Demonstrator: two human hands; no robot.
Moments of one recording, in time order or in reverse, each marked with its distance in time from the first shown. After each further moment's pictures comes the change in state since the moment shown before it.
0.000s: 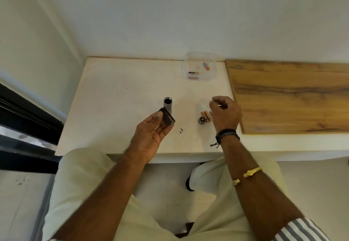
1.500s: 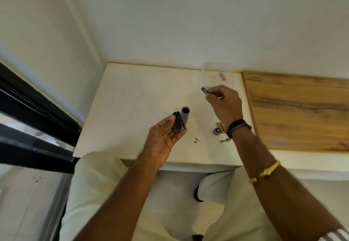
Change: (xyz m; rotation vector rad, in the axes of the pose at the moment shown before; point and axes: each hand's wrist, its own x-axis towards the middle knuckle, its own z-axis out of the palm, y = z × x) left_hand -0.001 0.017 -0.002 0.035 -0.001 0.052; right_hand 0.006 -0.072 0.036 -0.122 -0.374 -0.145
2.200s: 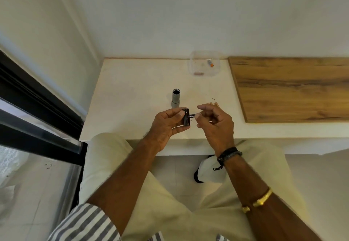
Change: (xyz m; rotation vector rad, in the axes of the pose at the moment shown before) left_hand -0.025 -0.025 0.005 0.445 -0.140 -0.015; right_hand -0.147 0.022 -0.019 0.260 0.025 -0.020
